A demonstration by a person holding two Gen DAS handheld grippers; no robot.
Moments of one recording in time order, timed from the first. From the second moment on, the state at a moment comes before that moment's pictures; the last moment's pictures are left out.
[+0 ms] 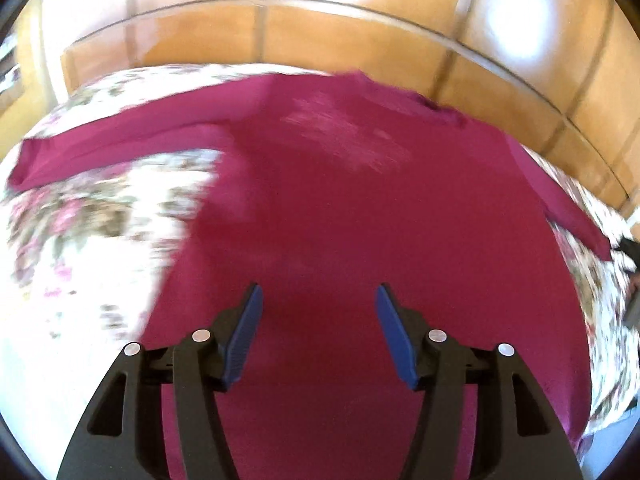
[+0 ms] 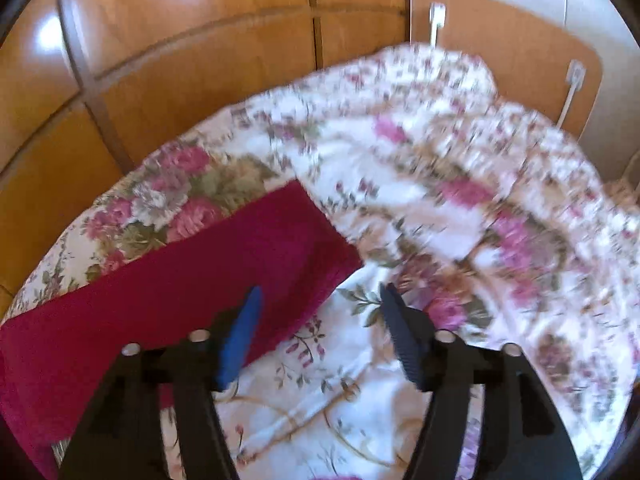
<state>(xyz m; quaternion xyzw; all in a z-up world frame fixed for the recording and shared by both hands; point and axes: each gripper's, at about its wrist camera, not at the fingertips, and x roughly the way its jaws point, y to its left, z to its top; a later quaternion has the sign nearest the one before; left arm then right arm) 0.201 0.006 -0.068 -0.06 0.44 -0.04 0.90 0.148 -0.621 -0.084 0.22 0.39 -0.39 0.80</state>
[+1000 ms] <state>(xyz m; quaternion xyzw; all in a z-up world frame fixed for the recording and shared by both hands) 0.207 0.071 -0.049 -0.12 0.39 -0.01 0.91 0.191 -0.407 -0.082 0.28 0.43 -0.05 0.86</state>
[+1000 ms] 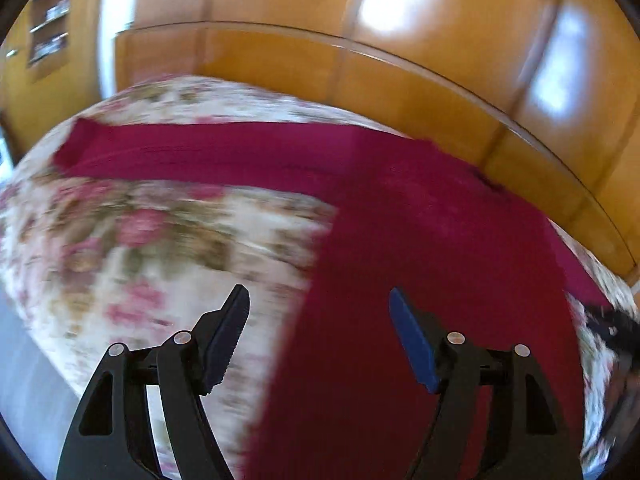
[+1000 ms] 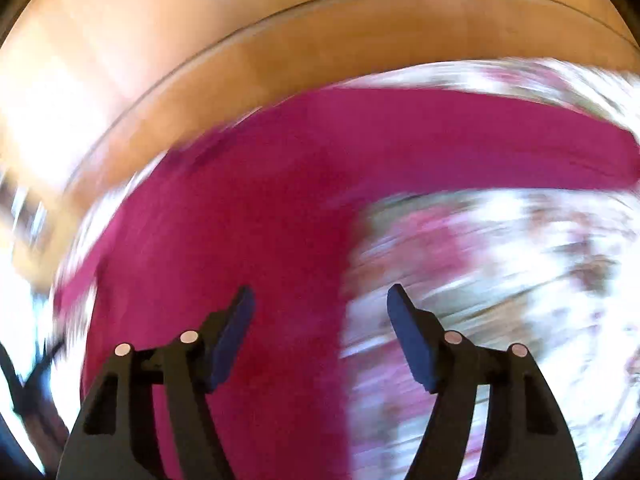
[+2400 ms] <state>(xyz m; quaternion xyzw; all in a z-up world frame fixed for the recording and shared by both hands) 0.212 0.041 -0.065 -0.11 0.44 -0.04 0.89 0.339 -0.383 -0.056 0.28 0.40 0.00 0.87</state>
